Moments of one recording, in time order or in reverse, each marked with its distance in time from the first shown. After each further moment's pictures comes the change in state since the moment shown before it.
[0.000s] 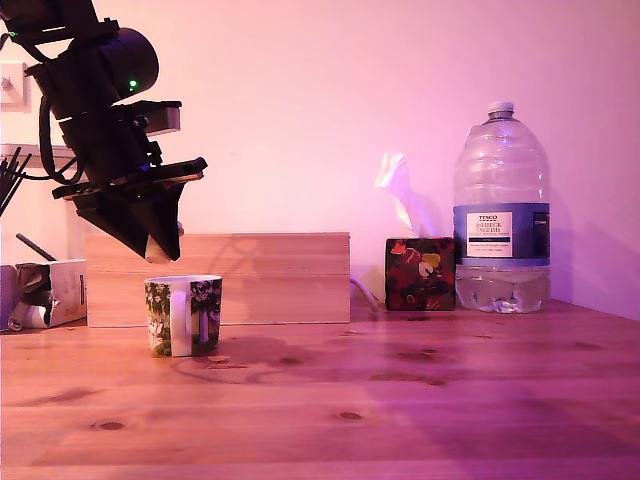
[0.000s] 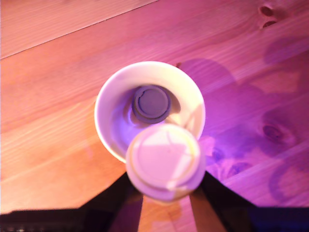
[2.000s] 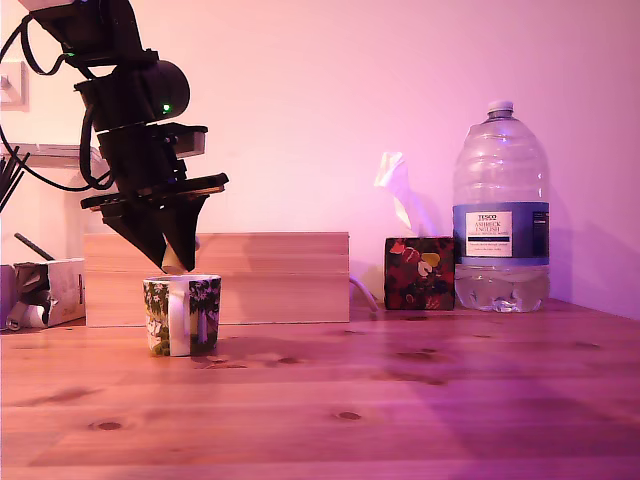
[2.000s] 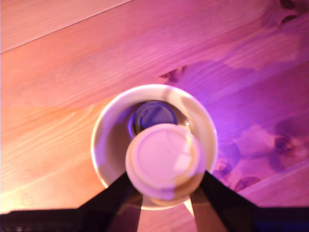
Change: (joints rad) arm -0.002 0.215 0.311 -0.233 -0.013 0.000
